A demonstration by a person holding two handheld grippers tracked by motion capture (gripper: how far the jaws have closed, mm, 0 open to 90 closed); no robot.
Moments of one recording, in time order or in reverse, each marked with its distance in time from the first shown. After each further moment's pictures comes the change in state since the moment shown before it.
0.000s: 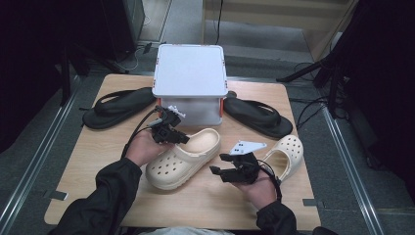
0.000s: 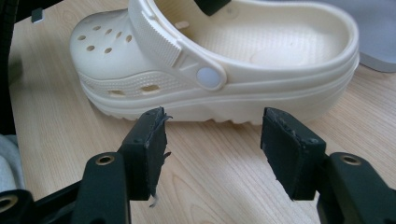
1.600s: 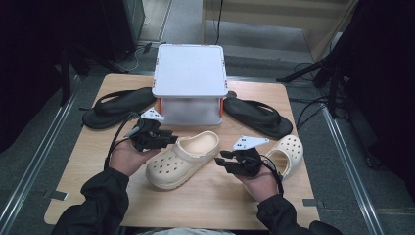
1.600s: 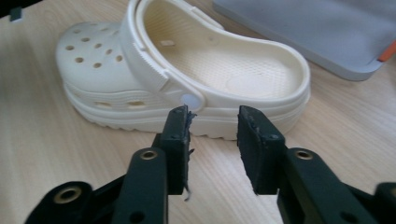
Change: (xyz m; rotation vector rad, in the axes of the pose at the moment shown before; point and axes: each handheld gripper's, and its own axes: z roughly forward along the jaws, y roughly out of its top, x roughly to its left) left arm -0.014 -0.046 -0.055 -0.253 0.083 -0.059; right arm -0.015 0.006 -0.001 -0.011 -0.040 -0.027
